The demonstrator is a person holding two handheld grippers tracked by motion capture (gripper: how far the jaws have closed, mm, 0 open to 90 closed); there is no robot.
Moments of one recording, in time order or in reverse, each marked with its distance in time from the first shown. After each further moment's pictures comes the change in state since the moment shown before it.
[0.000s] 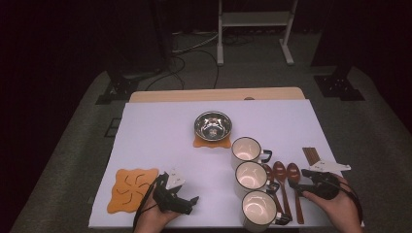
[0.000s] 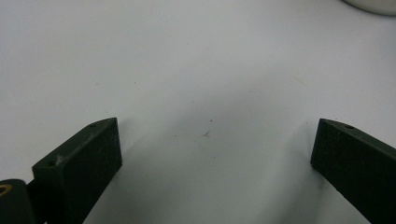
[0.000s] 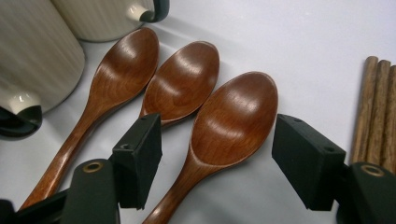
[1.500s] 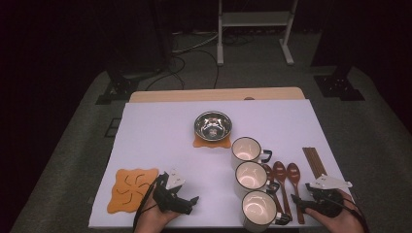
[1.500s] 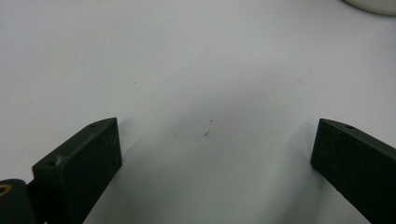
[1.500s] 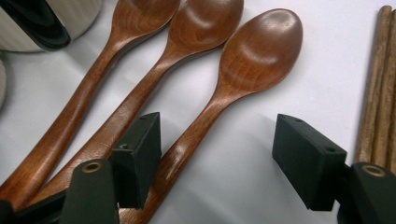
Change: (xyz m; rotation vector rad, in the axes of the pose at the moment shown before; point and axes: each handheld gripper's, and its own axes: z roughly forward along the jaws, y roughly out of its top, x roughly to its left) left arm 0.000 0.000 0.000 0.000 0.000 0.000; right arm 0.022 -0.029 -0.016 0.061 -0.053 -0.039
